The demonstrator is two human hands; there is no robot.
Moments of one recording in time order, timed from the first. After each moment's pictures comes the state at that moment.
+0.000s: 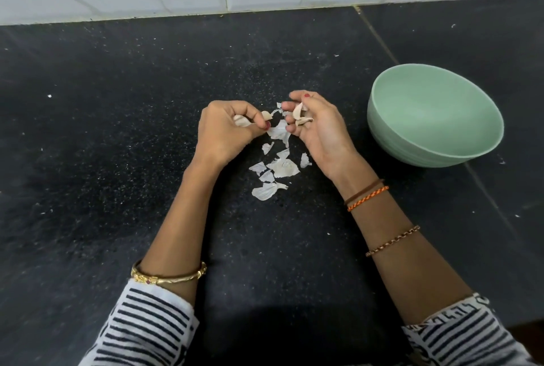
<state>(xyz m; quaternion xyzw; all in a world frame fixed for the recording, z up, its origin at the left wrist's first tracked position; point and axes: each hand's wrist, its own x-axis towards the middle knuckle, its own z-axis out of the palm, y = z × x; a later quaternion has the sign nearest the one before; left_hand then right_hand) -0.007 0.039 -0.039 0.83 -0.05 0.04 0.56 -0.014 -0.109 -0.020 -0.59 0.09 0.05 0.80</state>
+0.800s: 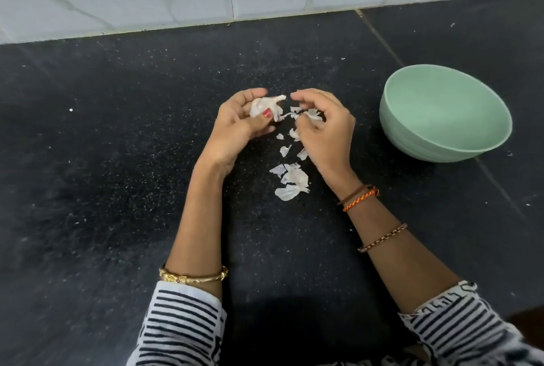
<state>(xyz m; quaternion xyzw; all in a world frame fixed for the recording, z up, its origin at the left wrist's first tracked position) -0.005 0.053 -0.022 0.65 -0.06 -0.09 0.75 -0.020 -0.085 -0.039 -0.80 -0.01 -0.29 0.52</state>
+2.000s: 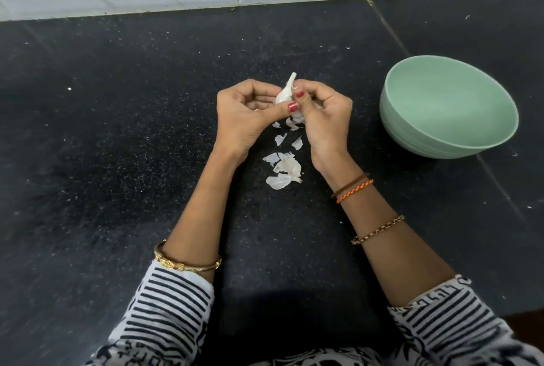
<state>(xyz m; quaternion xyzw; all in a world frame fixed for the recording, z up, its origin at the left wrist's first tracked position) -0.010 0.031 -0.036 0.68 -0.09 0.07 0.72 -0.022 -0.086 -0.030 -0.66 0.02 -0.17 0.73</state>
